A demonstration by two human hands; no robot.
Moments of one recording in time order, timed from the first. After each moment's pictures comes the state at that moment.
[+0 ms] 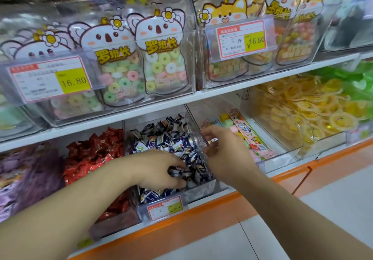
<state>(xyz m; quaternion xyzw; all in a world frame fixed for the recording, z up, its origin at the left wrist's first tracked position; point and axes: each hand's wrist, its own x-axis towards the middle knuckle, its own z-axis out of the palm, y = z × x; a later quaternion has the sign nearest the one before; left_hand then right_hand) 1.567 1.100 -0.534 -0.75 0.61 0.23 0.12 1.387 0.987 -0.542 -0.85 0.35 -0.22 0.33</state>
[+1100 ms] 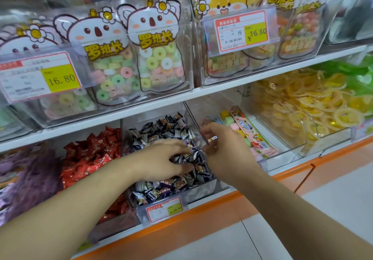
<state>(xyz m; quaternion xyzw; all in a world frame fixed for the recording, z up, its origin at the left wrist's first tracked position) 1.567 1.087 -0.536 -0.78 0.58 0.23 0.00 1.389 0.981 -0.550 -0.86 0.34 -0.23 0.31</state>
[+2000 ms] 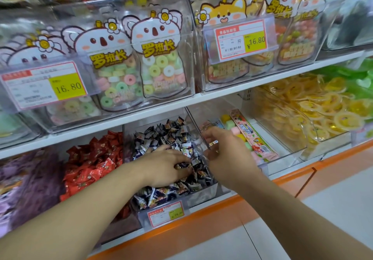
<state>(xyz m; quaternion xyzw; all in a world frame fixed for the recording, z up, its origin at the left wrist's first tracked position) 1.568 1.081 -0.552 -0.79 0.57 0.21 0.09 1.389 0.982 -0.550 -0.86 0.35 -0.22 0.32</state>
